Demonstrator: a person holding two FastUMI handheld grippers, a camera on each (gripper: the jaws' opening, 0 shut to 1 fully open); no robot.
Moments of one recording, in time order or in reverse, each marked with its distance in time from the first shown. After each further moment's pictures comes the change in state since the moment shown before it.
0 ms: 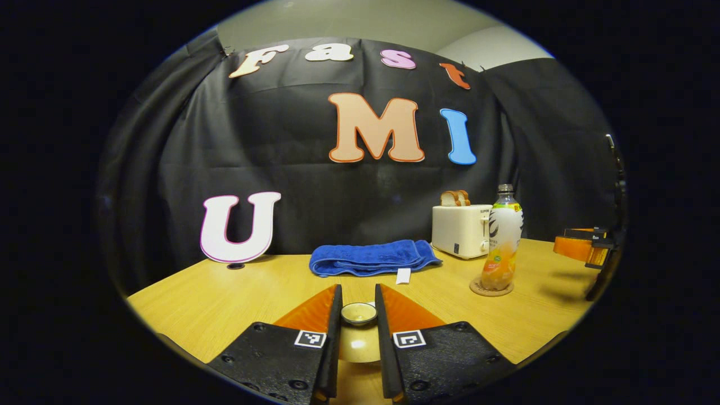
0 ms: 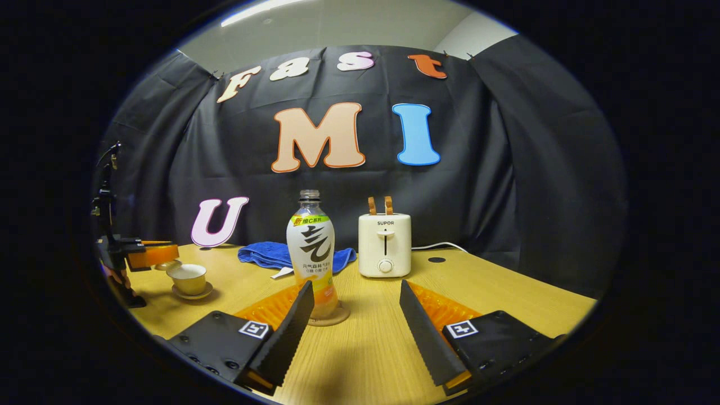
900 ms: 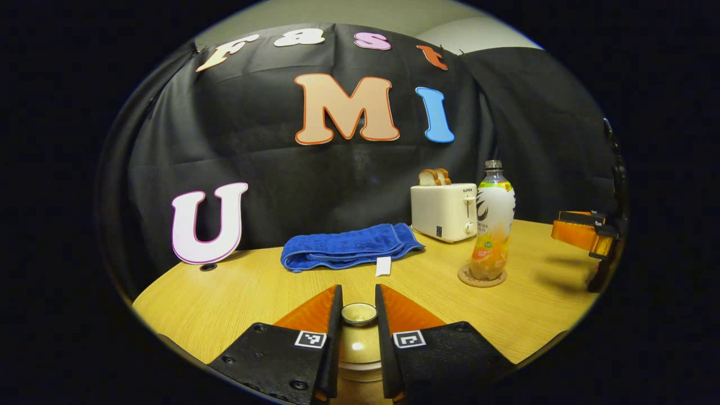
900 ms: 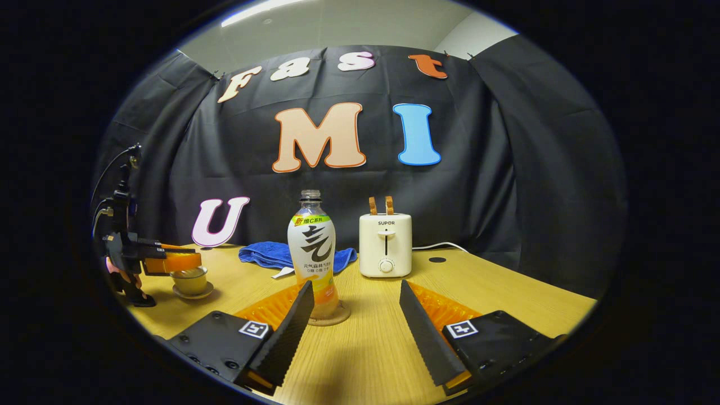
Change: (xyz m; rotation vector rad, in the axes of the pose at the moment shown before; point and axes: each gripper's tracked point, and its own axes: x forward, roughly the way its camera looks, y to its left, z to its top) left arm 0.026 -0.025 -0.017 0.055 0.110 -0.110; right arm -0.001 -0.001 0.001 0.000 0.002 0.007
